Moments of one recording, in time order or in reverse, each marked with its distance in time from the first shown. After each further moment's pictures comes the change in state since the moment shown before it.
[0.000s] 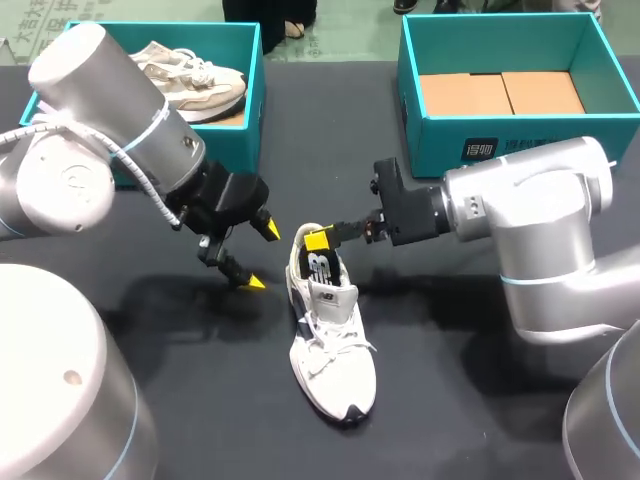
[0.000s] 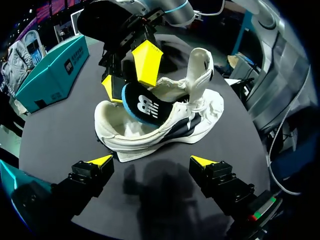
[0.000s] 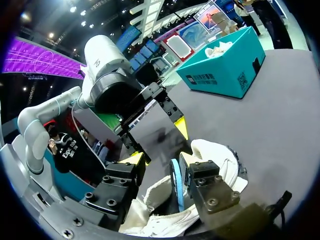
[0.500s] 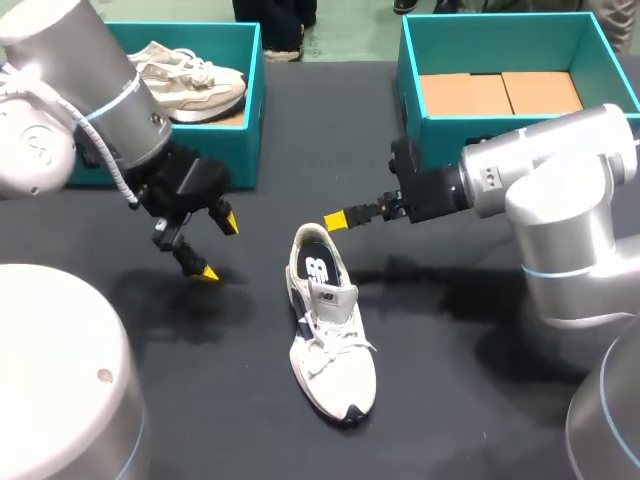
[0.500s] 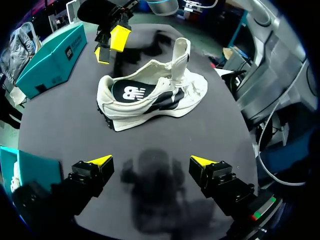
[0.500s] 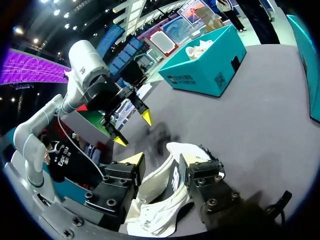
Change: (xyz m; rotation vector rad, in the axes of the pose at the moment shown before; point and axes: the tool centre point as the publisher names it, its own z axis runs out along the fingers) left arm 0.013 0.041 -0.051 -0.112 0.061 -0.024; right arm -0.024 0.016 -0.034 0.042 -0.118 0.090
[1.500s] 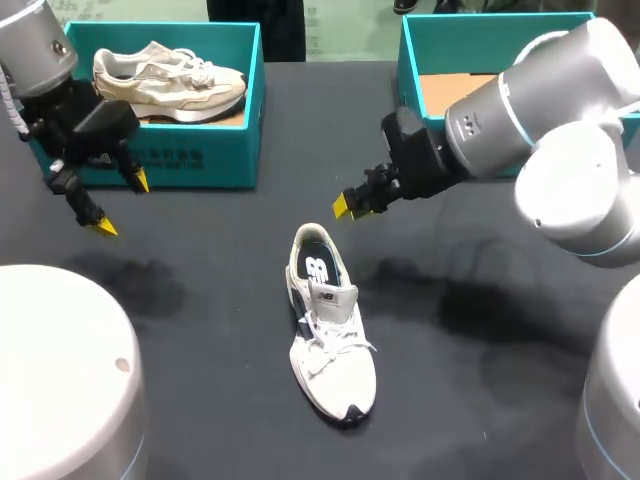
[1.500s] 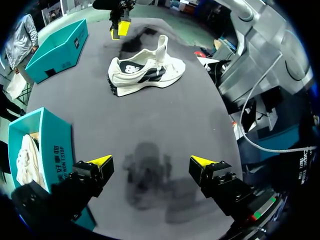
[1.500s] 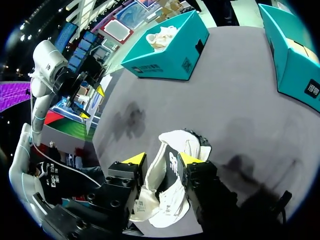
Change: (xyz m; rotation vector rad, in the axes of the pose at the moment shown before) left arm 0.008 0.080 -0.114 -0.094 0.067 0.014; right arm 0.017 0.007 -0.021 0.161 -0.313 0.235
